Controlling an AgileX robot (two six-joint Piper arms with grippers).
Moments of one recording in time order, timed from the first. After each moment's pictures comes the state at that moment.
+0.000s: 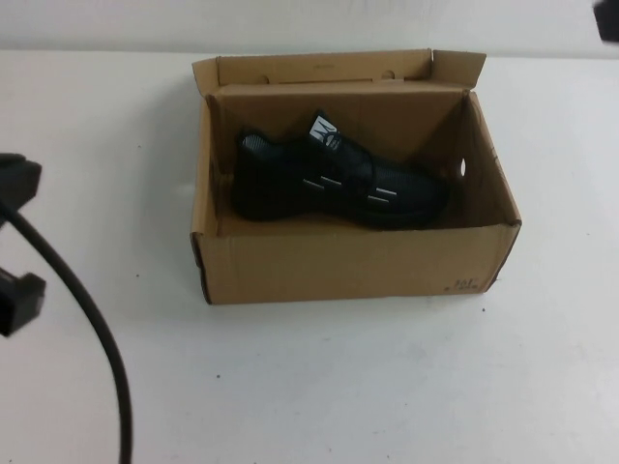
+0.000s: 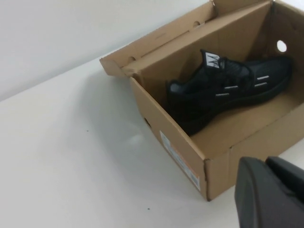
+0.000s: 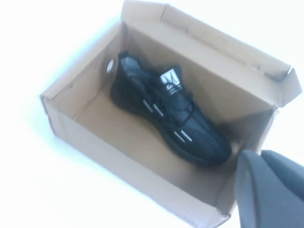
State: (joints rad) right arm 0.43 1.16 -1.59 0.14 1.10 -0.22; left arm -0.88 0.77 -0.99 0.58 0.86 -0.33
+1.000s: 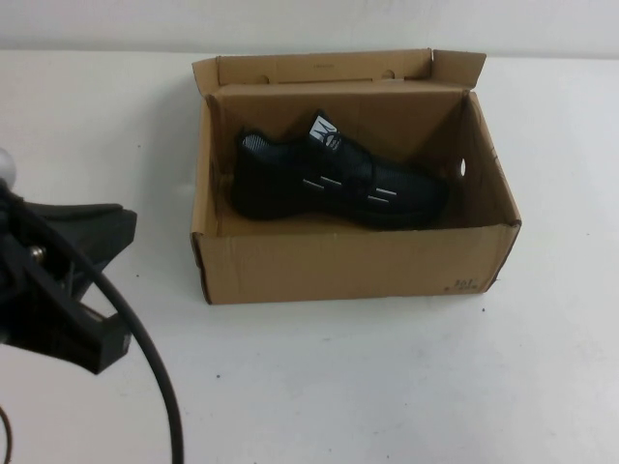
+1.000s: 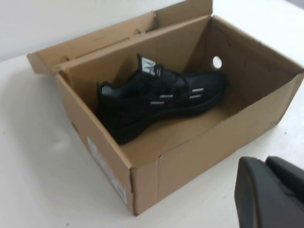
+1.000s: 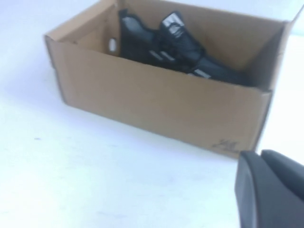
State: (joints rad) right arm 0.43 0.27 -0.33 0.26 0.44 -0.19; left arm -0.88 0.77 -0.82 0.49 0.59 -0.45
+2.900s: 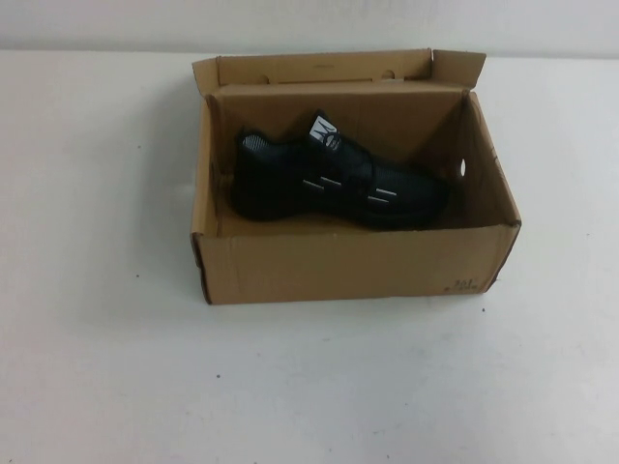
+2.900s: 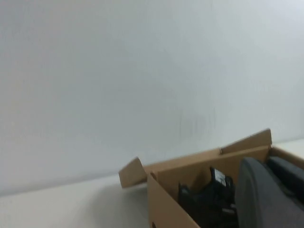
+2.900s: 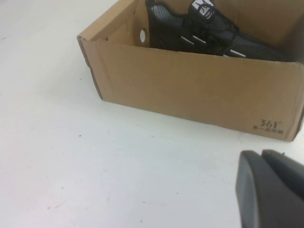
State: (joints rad) right arm 0.43 0.27 -0.33 0.41 0.49 -0.19; left arm -0.45 0.12 -0.40 0.15 0.24 -0.05
